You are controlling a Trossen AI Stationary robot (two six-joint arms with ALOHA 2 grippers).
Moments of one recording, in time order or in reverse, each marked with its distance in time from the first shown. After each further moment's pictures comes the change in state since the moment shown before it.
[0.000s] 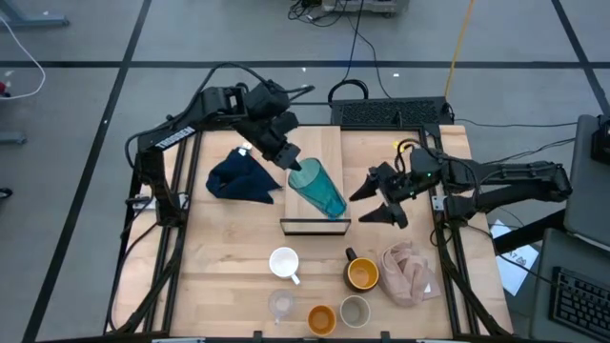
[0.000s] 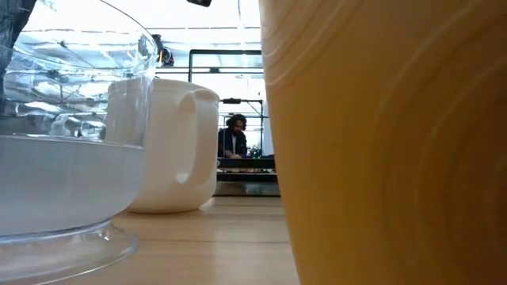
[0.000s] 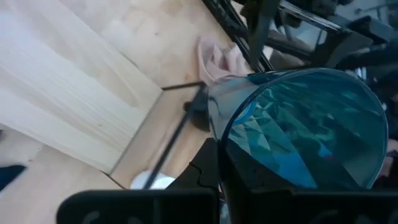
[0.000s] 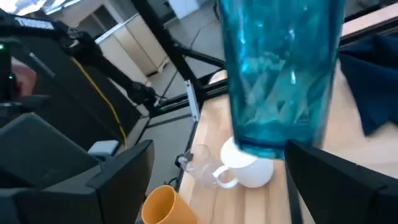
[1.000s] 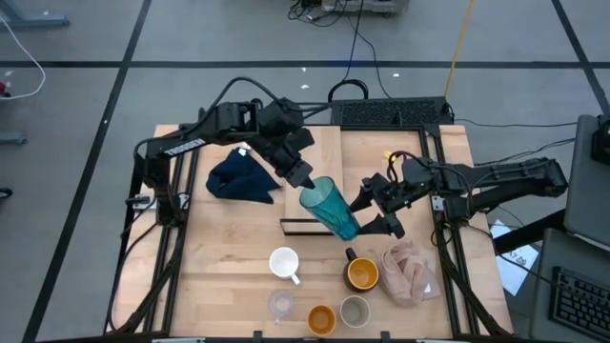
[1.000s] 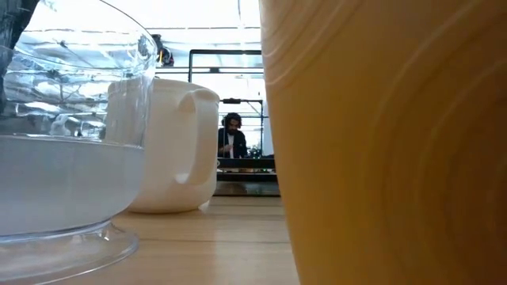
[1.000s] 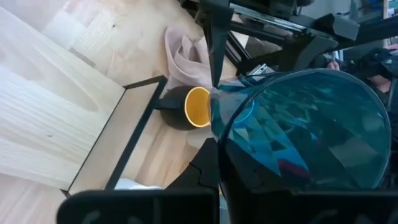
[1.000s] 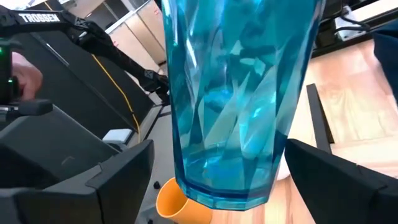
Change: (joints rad) left arm -0.088 0.047 0.000 0.120 0.010 -0.045; right arm 0.081 0.053 0.000 0.044 -0.001 0.034
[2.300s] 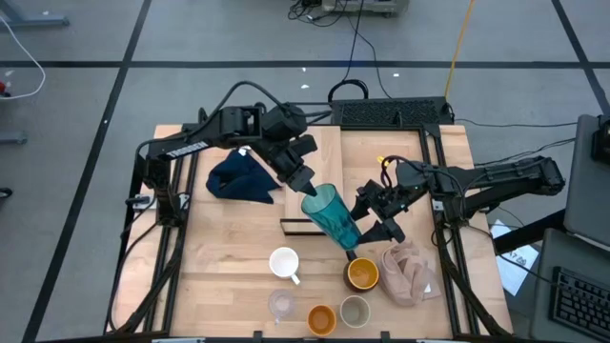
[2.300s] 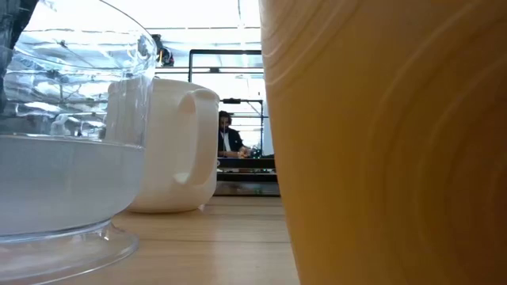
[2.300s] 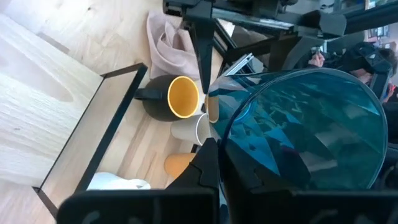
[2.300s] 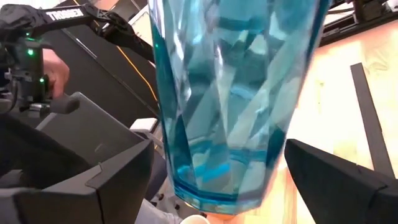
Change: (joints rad) left arm -0.022 0.000 -0.034 0.044 0.073 -0.040; right arm 0.011 0.050 0.000 0.054 -0.103 0.063
